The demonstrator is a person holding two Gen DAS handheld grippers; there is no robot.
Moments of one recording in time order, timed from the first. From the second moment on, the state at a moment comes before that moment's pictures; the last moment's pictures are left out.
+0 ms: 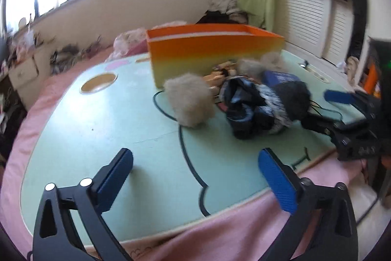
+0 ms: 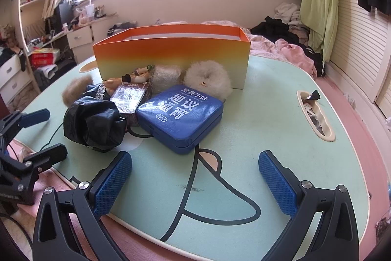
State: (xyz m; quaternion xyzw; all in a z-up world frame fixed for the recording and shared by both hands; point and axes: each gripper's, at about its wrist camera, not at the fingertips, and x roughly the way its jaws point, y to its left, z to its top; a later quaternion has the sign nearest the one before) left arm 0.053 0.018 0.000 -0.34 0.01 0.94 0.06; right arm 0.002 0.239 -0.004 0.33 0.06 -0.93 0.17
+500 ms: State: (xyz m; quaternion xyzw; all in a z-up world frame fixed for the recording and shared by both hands) left arm 0.035 0.028 0.001 -0.35 0.01 0.94 0.06; right arm 0.002 0.240 -0.004 0.33 0.06 -0.93 0.17
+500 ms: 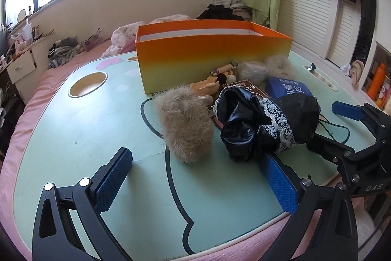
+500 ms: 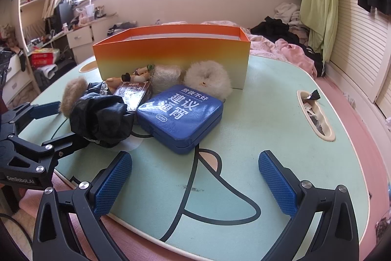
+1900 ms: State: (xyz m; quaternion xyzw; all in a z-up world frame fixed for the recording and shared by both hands) left arm 0.037 0.026 0.004 -0.34 0.01 0.94 0.06; right arm -0.111 0.184 0.047 0.40 -0.02 -0.90 0.17
